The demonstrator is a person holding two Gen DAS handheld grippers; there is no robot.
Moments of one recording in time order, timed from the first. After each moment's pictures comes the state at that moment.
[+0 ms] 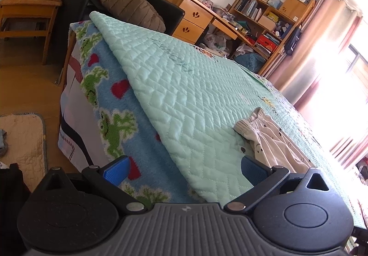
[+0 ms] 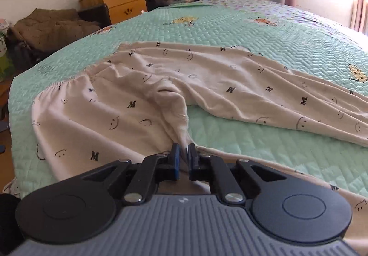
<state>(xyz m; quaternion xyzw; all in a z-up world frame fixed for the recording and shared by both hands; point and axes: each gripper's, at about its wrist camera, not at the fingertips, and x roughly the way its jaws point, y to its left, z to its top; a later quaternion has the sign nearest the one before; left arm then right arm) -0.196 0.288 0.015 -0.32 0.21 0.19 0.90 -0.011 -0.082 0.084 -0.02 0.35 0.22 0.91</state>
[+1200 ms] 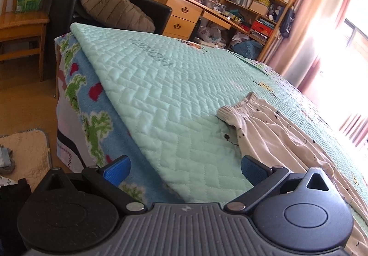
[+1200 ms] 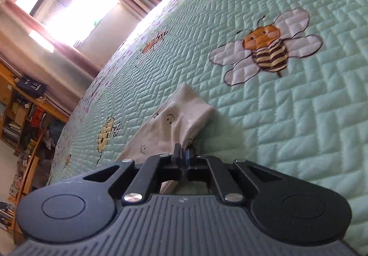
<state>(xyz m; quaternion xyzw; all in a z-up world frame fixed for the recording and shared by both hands) -0.173 0.252 0.026 -0.26 0.24 0.19 0.92 0.026 -0.469 0.041 0.43 0.23 -0.18 0.85</state>
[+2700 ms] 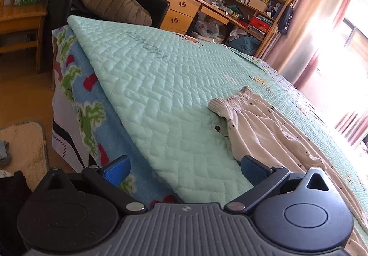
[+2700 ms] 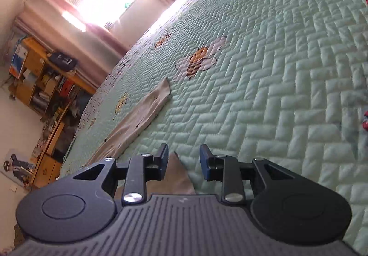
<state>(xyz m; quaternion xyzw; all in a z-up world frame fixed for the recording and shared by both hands) -0.175 0.240 0.028 -0.27 0.25 0.18 0.91 -0.163 -0.522 0.053 0.42 0.26 -0.05 0.87</state>
